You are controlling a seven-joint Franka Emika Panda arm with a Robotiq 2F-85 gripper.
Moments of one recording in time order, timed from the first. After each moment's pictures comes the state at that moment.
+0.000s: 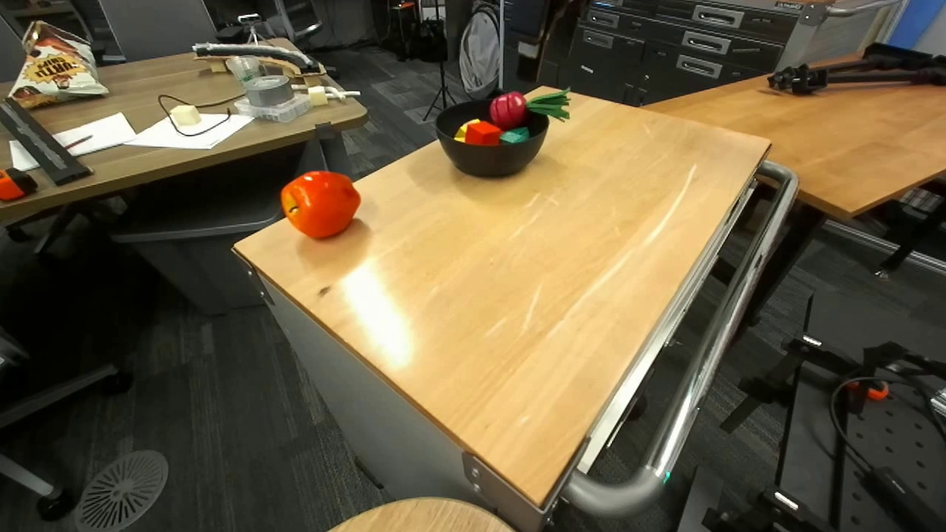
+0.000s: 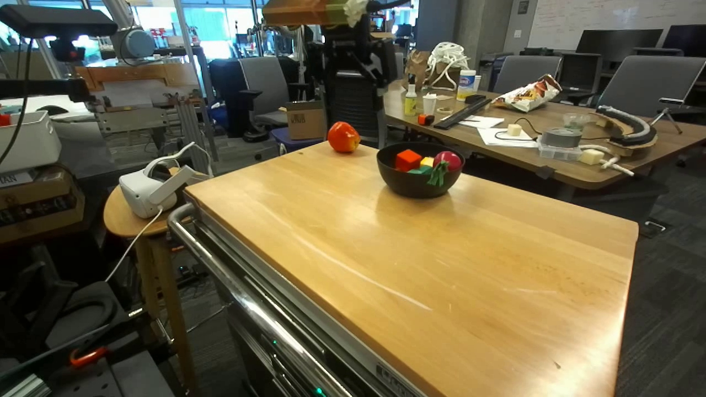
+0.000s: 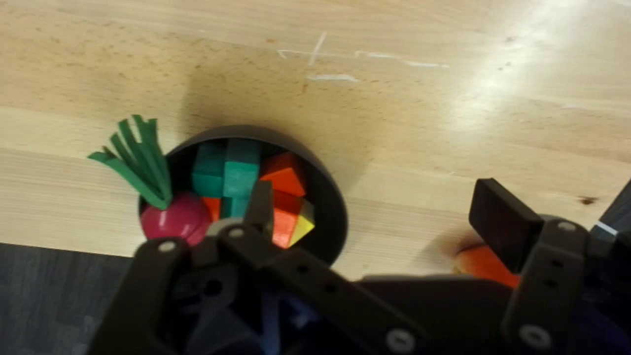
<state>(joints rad) 0.03 -0.02 -0.04 -2.10 -0.02 2.25 -0.17</state>
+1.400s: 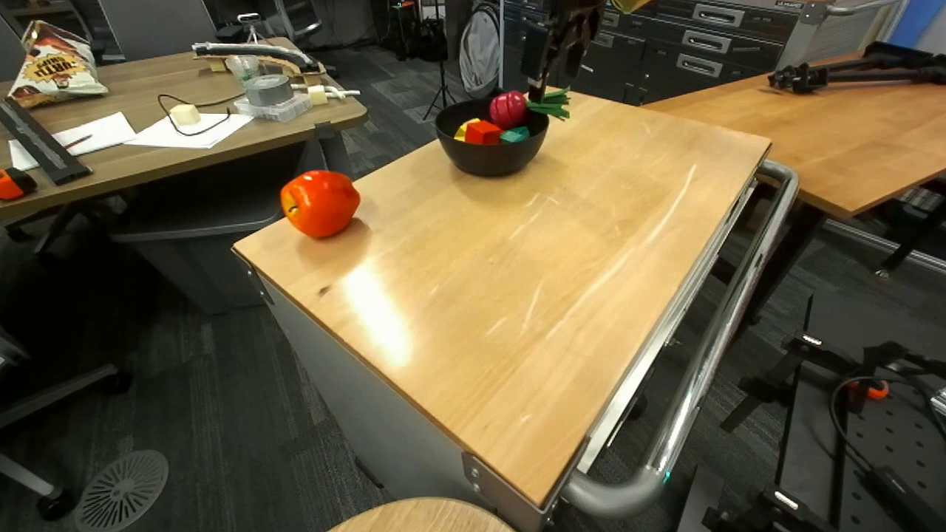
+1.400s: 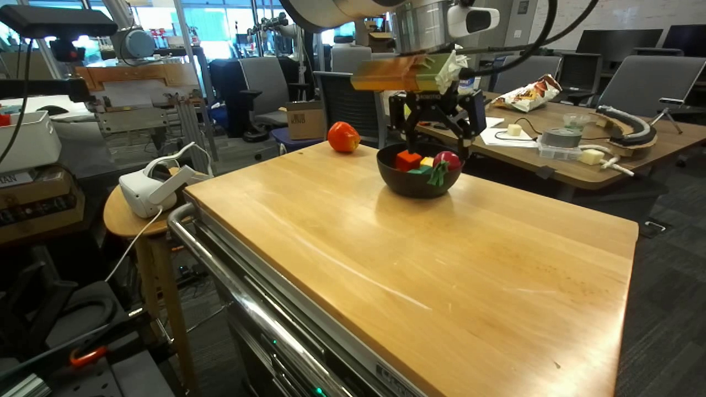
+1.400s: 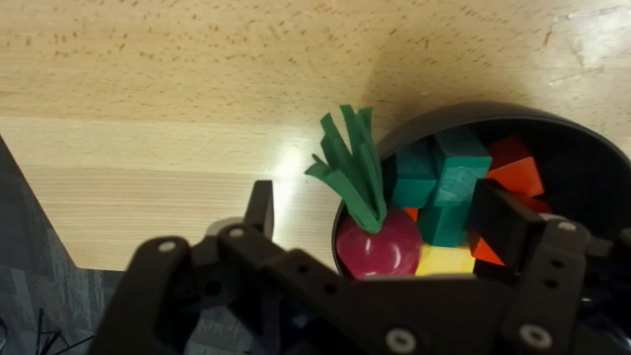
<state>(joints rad) -0.08 0.24 -0.11 -1.98 -0.13 2.43 -0.08</state>
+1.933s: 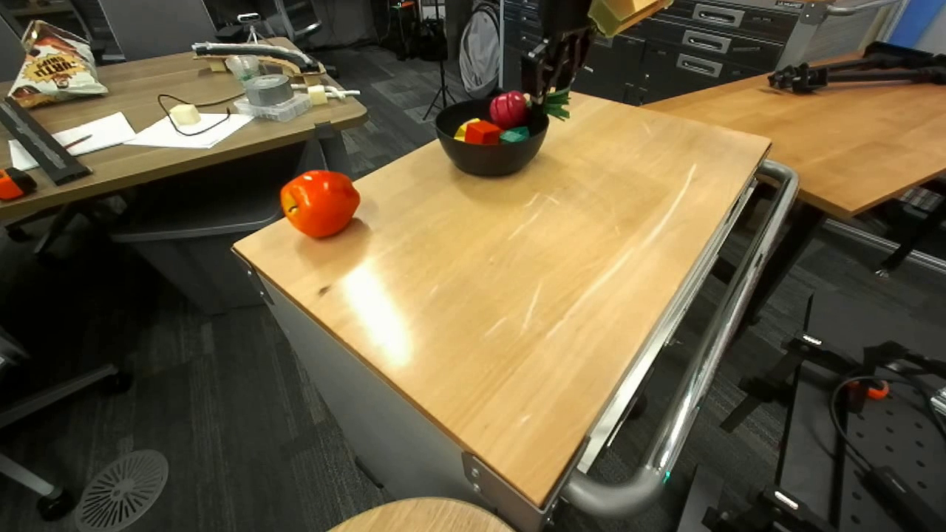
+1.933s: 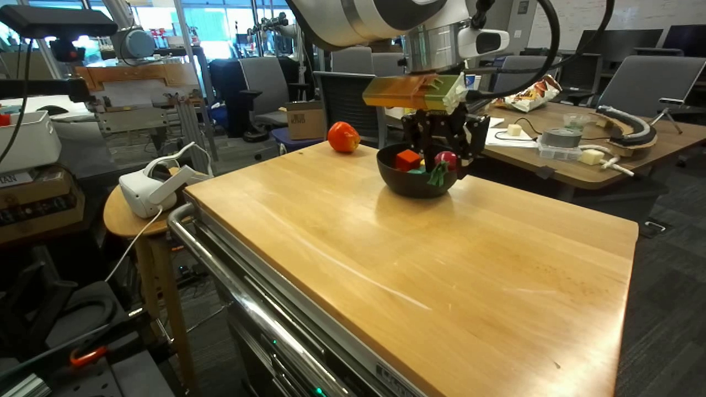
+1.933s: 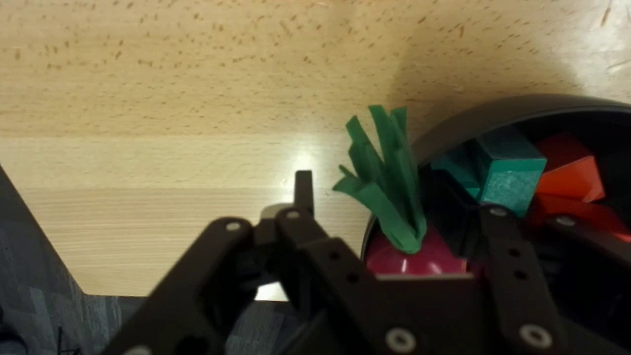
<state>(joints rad) -0.09 0.31 -0.12 -1.92 -0.13 2.43 -0.04</state>
